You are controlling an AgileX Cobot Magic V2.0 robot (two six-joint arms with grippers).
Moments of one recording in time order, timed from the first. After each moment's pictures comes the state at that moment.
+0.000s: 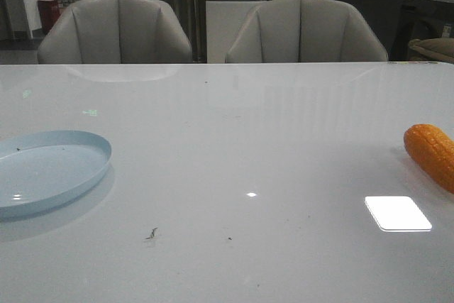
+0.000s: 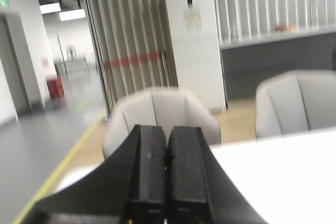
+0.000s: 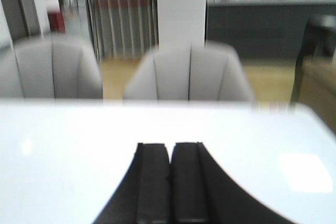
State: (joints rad) left arm -0.08 0.69 -0.54 0.05 -0.17 0.07; right arm 0.07 0.78 -0.59 0.12 -0.09 -0.02
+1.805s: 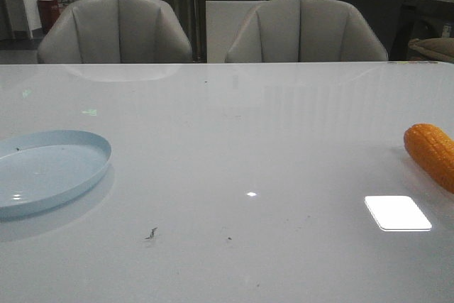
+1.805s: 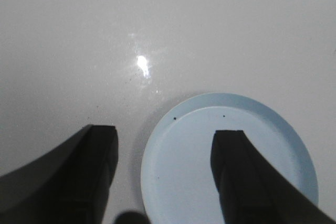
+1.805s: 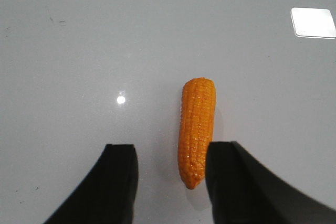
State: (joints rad) left arm 0.00 1.42 -1.04 -0.13 0.54 0.07; right arm 0.07 0.91 -0.59 0.12 0.30 -0.02
